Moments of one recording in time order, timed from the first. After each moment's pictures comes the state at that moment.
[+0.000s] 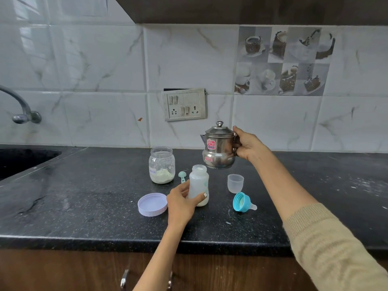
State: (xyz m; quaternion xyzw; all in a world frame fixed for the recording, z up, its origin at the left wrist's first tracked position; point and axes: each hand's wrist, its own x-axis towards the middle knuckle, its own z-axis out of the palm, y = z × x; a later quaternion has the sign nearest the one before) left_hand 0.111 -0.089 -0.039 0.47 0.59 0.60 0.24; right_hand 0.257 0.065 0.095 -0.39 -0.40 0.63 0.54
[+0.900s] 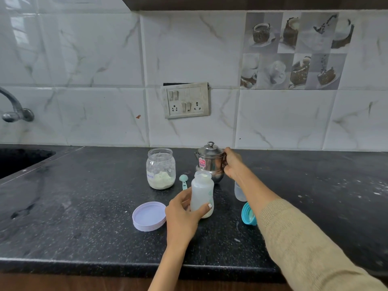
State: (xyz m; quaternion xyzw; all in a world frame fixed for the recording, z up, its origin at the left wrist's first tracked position) left_hand 0.107 -0.083 -0.045 0.48 0.59 0.61 0.22; right_hand 0.203 0.124 0.021 -0.44 -0.34 0.60 0.57
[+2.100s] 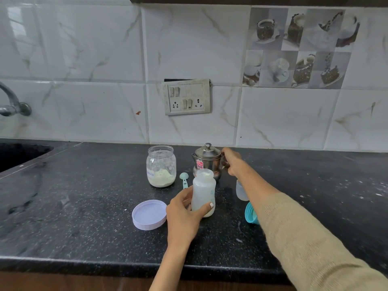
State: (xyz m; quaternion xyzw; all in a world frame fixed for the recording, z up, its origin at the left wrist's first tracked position) left_hand 0.107 -0.083 -0.047 0.49 0.58 0.61 0.22; right_hand 0.203 0.126 0.023 -0.54 -0.43 0.53 0.49
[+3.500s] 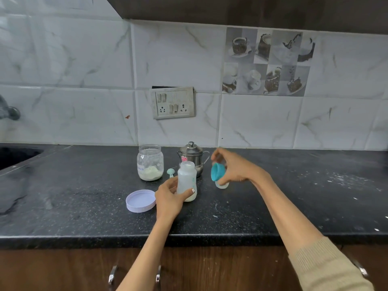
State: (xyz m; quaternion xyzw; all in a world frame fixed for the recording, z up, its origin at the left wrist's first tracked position) left_hand 0.110 -0.088 -0.041 0.47 0.59 0.61 0.22; right_hand 0.292 -0.037 0.066 -0.45 -0.86 0.15 0.18
